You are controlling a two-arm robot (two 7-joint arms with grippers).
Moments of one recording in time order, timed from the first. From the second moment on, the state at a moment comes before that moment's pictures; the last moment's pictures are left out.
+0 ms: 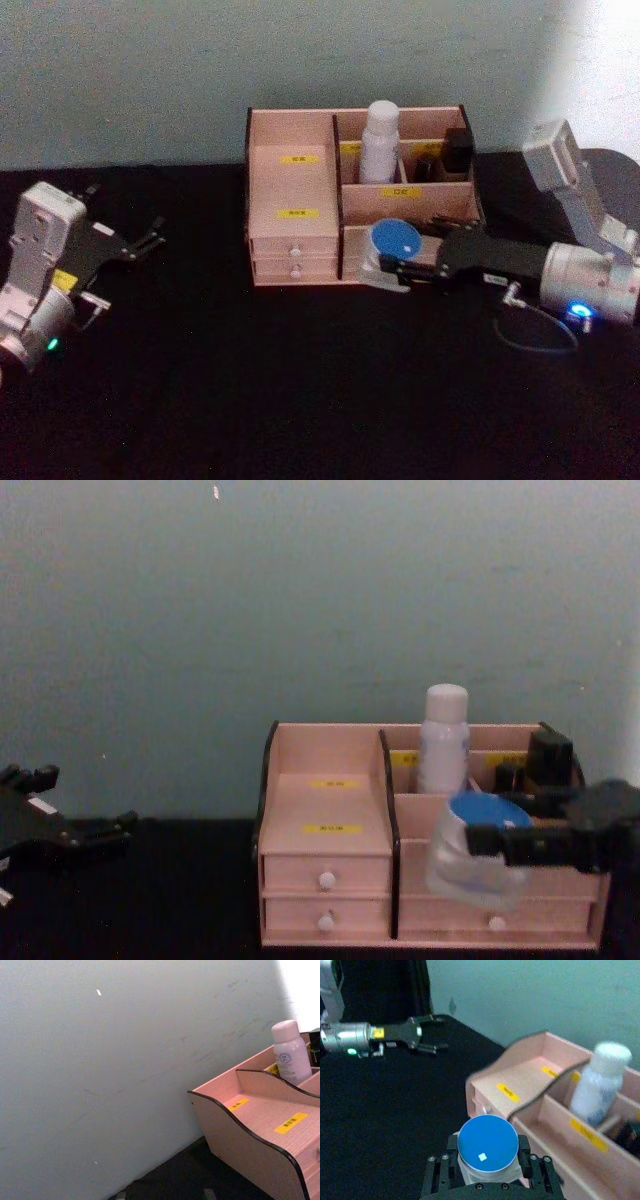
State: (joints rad) left arm -0.20 0.60 0.45 -1.41 -0.25 -0.12 0.03; right arm 0.33 0.63 -0.47 -1.52 0.52 0.20 0.66
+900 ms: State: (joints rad) left arm -0.20 0.60 0.45 -1.41 -0.25 -0.12 0.03; right arm 0.64 0.40 -0.63 -1.20 0.45 0.15 0.68
